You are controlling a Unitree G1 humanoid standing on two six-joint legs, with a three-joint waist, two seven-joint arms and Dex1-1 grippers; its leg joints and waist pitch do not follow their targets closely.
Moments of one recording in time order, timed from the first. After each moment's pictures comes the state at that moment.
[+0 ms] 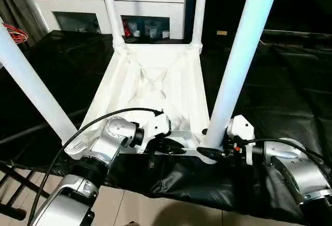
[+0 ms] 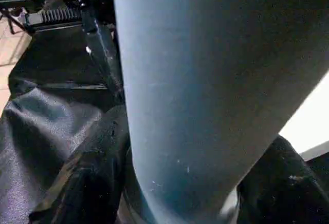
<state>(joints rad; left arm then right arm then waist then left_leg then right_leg) -0.60 0.23 -0.29 0.69 0.05 -0.08 -1.27 -0.24 -0.48 0.16 0.20 0.18 0.12 1.04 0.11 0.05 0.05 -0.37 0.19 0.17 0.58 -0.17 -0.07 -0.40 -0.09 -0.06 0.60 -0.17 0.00</state>
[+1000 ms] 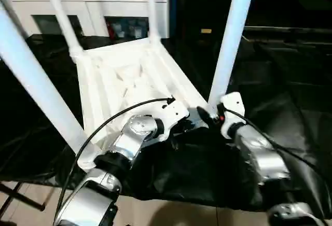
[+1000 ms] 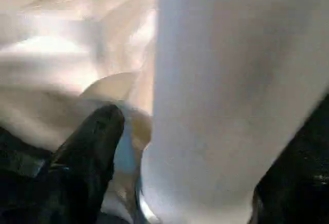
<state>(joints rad) -0.65 0.09 -0.27 0.74 0.14 -0.02 -0.91 -0.34 -0.28 0.07 0.37 0.08 0.12 0.59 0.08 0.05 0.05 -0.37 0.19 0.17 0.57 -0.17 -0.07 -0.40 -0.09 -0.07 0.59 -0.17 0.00</state>
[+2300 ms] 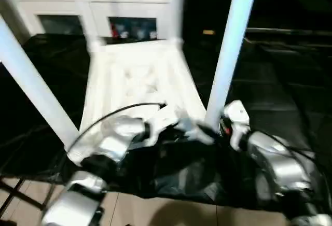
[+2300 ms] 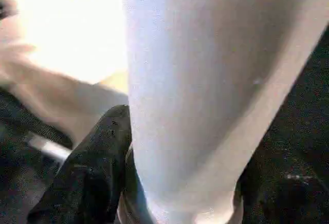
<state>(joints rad) -0.65 0.11 -0.26 0.74 0.13 0.01 -0.90 -0.36 -0.20 0.05 0.37 0.07 0.17 0.48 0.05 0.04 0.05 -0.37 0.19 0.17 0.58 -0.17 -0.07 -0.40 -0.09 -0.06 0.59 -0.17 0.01</state>
